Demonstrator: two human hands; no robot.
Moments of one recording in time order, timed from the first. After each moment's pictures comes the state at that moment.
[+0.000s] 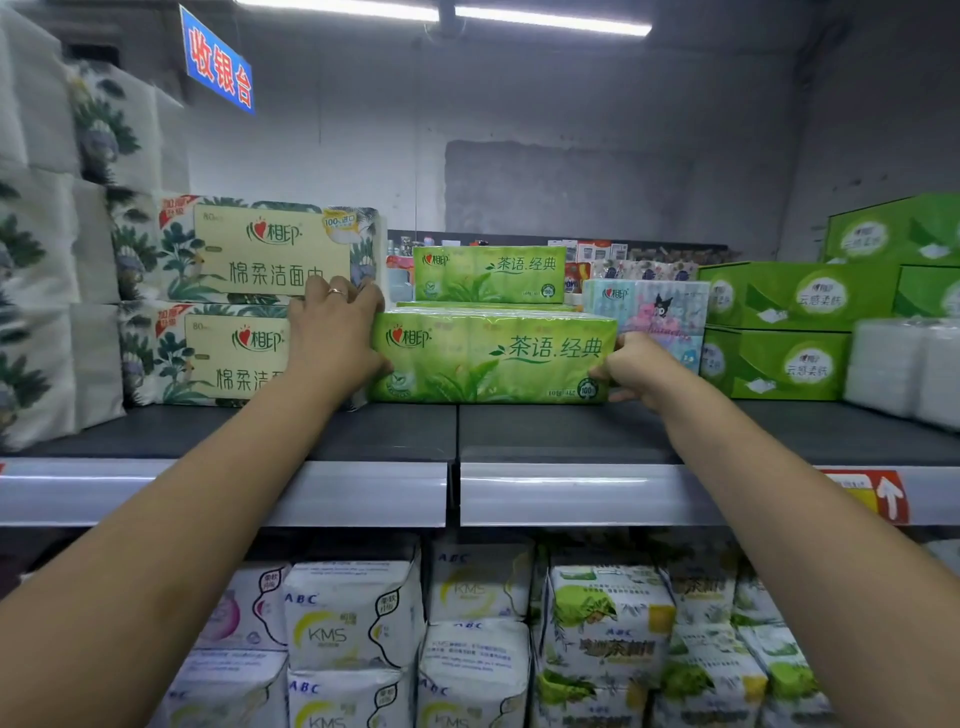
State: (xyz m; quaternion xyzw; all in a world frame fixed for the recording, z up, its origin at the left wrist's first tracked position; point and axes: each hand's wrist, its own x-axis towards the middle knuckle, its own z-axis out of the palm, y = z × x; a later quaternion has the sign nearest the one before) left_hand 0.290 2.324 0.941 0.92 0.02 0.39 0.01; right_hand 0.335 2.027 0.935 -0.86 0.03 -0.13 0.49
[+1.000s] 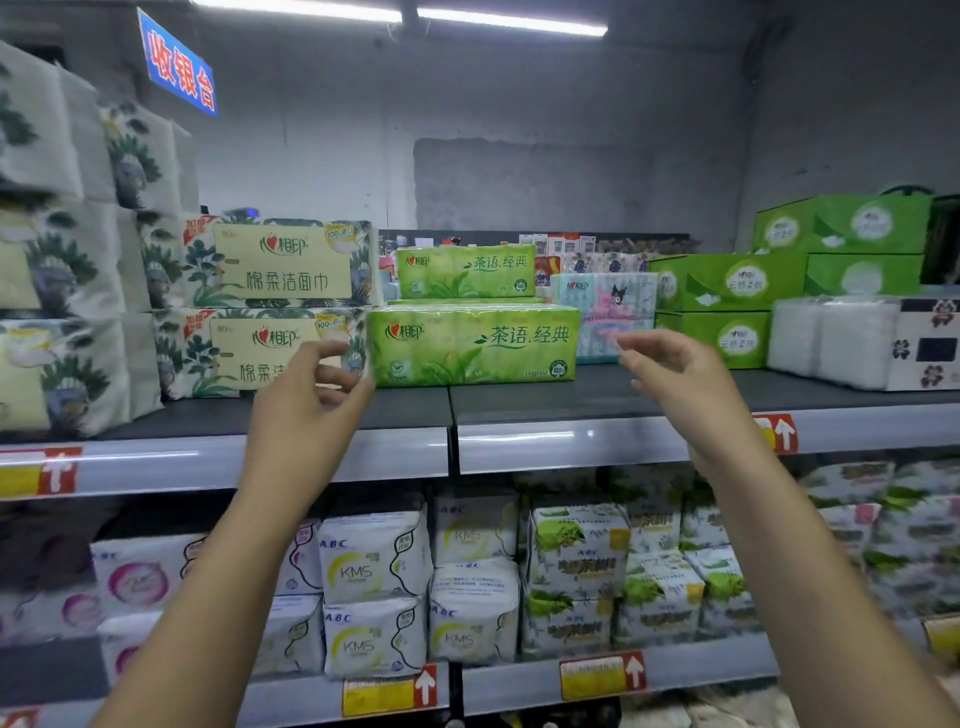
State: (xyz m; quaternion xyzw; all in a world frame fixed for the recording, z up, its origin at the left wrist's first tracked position) left_hand 0.144 2.318 0.891 0.79 -0.07 0.39 0.47; right_hand 0.156 2.020 0.908 -0.75 -0.10 -0.32 0.57
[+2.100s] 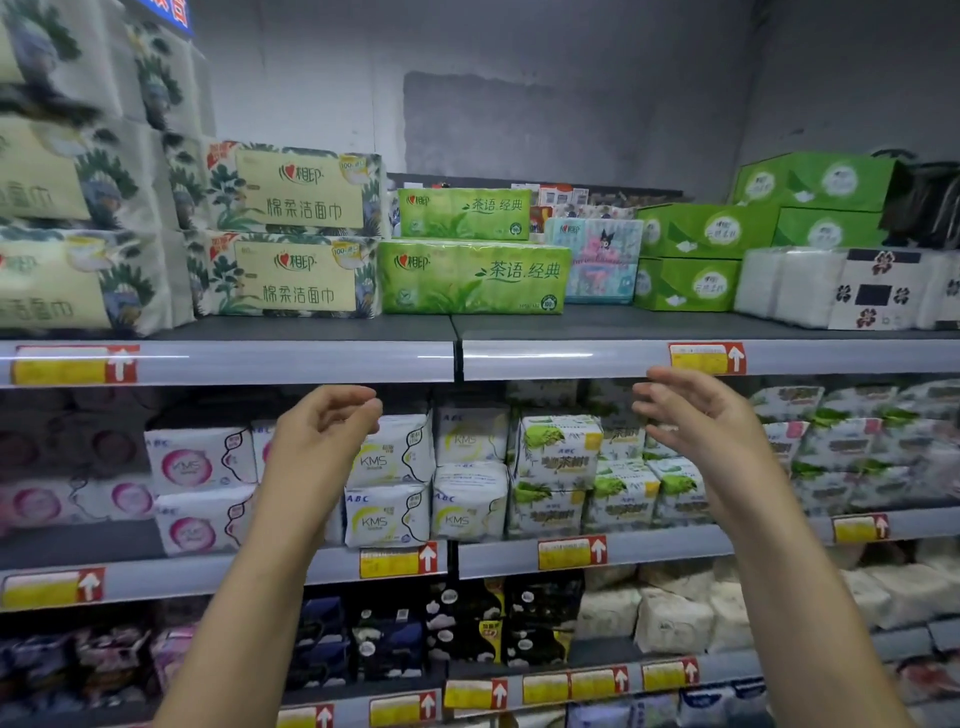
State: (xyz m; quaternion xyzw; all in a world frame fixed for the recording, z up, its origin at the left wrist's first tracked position) left_hand 0.052 2.318 0.819 0.71 -0.05 0.26 0.66; right_hand 0.033 2.025 0.840 -0.71 -0.03 -0.25 0.66
